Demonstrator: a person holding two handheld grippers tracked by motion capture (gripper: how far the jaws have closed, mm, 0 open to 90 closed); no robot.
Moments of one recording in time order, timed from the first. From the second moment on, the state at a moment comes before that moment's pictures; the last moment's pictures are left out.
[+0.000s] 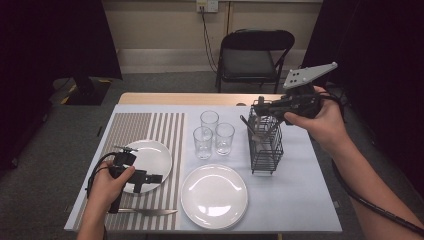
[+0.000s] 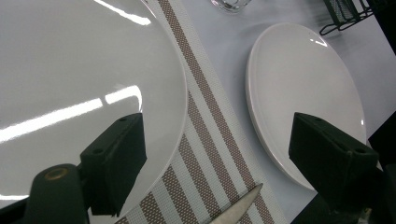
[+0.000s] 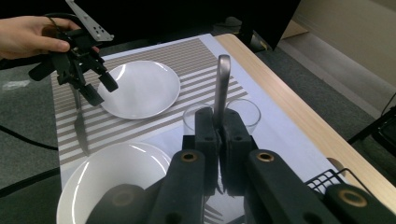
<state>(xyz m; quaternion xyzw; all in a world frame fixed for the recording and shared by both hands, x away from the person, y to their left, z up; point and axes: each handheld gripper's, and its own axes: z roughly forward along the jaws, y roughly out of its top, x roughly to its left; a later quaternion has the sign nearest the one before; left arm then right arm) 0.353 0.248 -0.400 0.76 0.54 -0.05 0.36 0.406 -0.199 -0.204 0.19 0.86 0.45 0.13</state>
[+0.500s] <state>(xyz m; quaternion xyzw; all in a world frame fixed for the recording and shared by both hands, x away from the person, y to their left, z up) 0.353 0.247 -0.400 0.76 0.54 -0.05 0.36 0.397 -0.194 -0.225 0.18 0.86 0.47 0.11</state>
